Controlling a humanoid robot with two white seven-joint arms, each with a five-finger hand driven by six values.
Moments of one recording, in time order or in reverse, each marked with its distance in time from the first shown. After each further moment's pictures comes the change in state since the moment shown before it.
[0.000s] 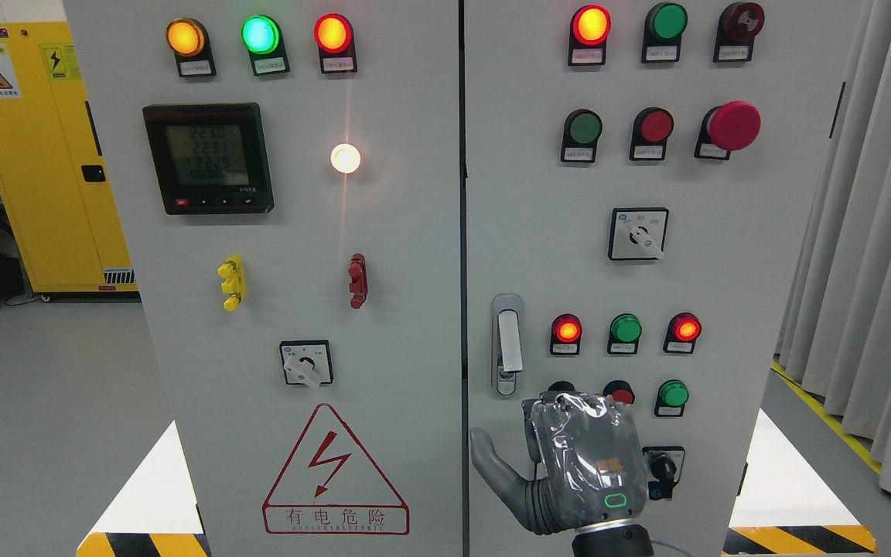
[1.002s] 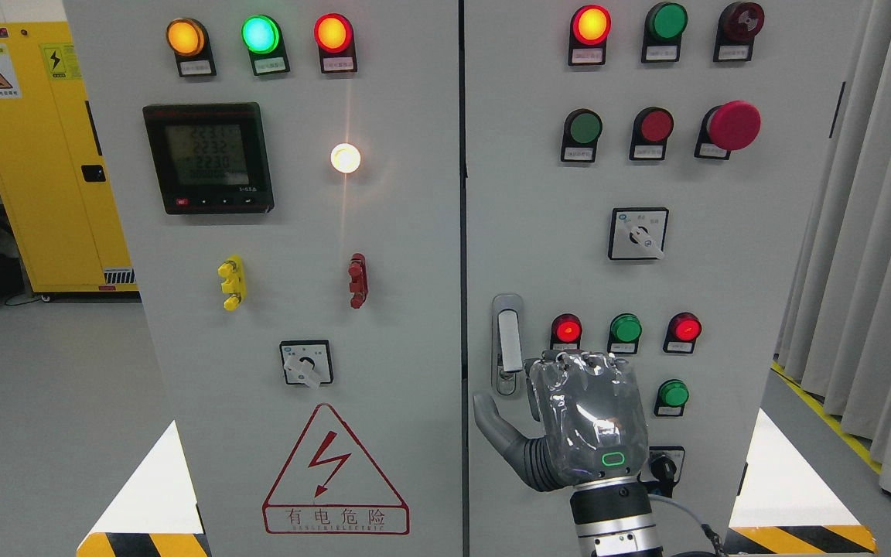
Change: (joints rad) left arm 0.000 0.000 0.000 0.000 0.000 0.000 0.000; right arm -0.094 0.002 -0.013 0.051 0.033 0.009 -0.005
